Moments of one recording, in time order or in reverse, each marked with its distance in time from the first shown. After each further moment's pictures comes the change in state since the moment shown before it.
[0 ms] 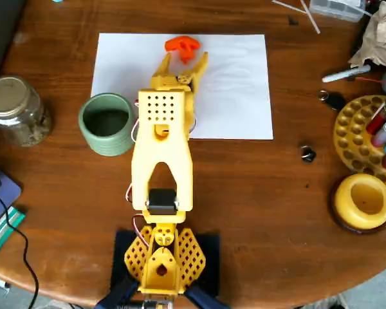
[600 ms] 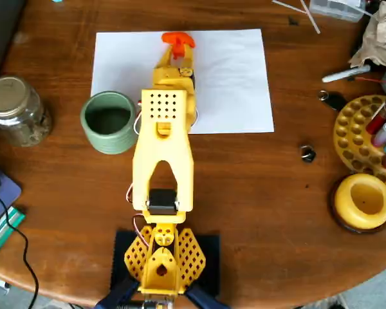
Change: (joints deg) arm 1.0 -5.9 -10.9 3.5 0.4
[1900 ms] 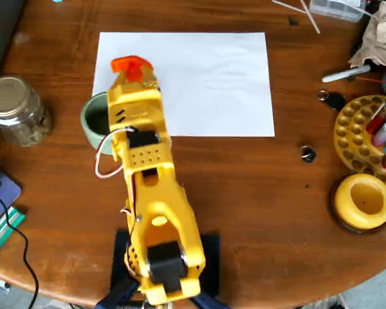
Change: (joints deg) arm -15.9 116.2 55.4 77.8 7.6
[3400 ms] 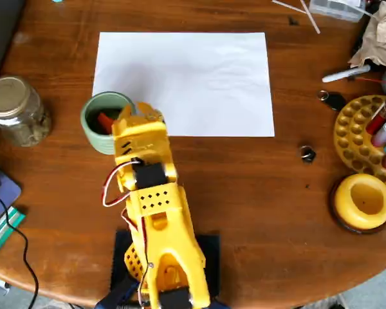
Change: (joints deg) arm 3.3 34.8 13.4 27.3 -1.7
